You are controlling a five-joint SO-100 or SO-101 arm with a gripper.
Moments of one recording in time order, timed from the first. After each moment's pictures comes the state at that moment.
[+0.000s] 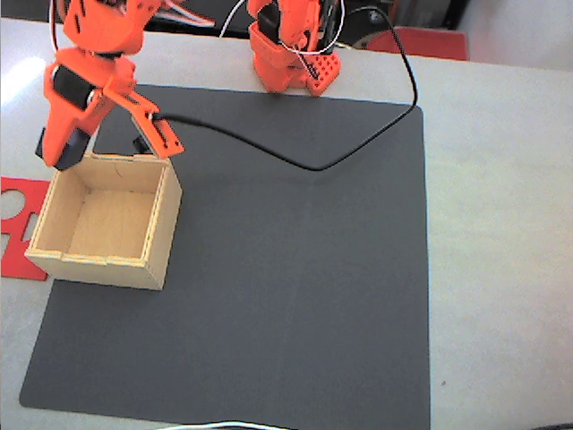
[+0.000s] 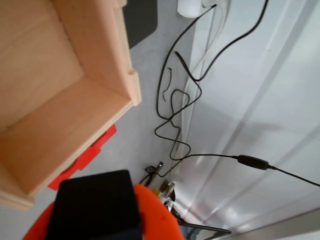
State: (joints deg) arm 40.2 99.0 96.6 52.2 -24.3
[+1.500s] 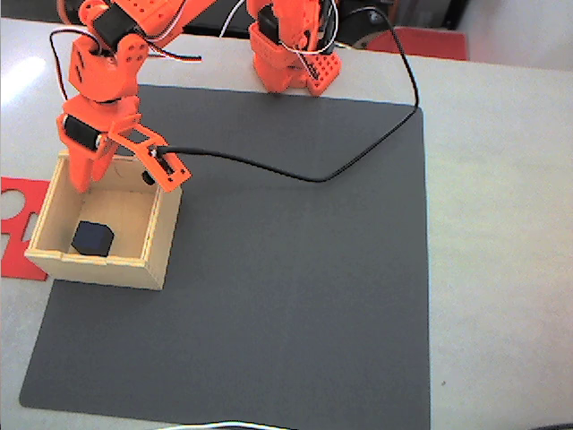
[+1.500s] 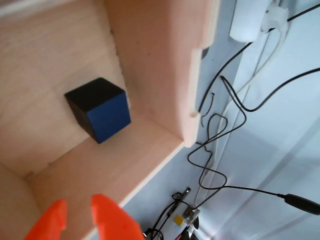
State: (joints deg) arm 38.8 89.3 96.6 50.3 -24.8
